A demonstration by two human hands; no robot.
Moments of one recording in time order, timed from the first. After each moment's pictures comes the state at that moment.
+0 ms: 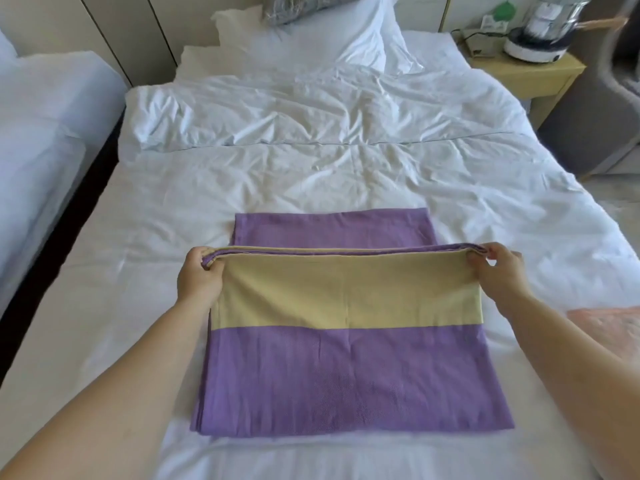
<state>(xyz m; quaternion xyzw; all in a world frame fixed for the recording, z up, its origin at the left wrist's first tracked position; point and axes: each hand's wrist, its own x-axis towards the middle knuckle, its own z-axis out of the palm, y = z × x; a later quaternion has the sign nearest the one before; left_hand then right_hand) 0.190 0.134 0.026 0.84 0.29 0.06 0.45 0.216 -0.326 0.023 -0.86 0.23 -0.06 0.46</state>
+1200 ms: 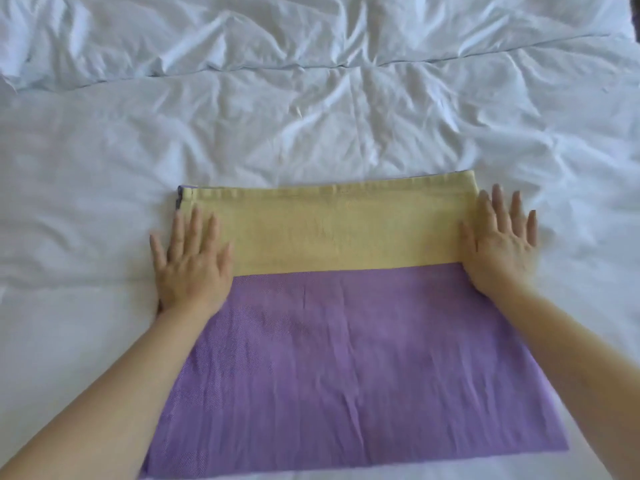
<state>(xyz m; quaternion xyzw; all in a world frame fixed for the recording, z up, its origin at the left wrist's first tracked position) 0.294 0.112 -0.086 1.00 0.09 -0.04 -0.03 0.322 -0.301 -0.086 -0.99 0.12 0.02 0.07</state>
